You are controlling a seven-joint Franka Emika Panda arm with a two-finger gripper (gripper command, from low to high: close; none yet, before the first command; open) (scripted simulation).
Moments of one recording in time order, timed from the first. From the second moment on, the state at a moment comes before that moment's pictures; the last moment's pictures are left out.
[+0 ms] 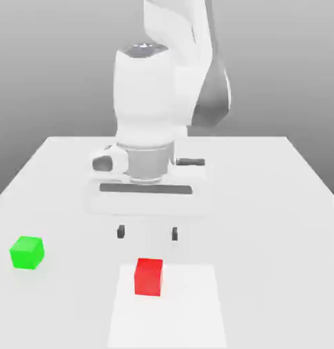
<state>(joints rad) -0.02 -0.05 -0.07 -2.82 0.00 2.79 0.80</state>
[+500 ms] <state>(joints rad) -0.06 0.22 -0.03 -2.80 0.04 3.02 0.76</state>
